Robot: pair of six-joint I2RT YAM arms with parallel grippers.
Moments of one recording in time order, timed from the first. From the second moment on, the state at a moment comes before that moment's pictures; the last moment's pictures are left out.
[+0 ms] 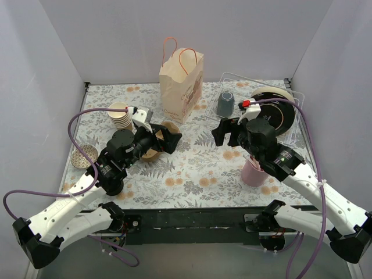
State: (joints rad) left arm -0.76 0.85 0.85 -0.08 -0.09 -0.32; right arm 0.75 0.94 0.97 -0.37 0.25 0.37
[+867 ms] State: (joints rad) left arm -0.57 1.13 1.13 -0.29 -0.52 -0.34; right arm 0.75 0.72 0.79 -0.35 0.10 0.26
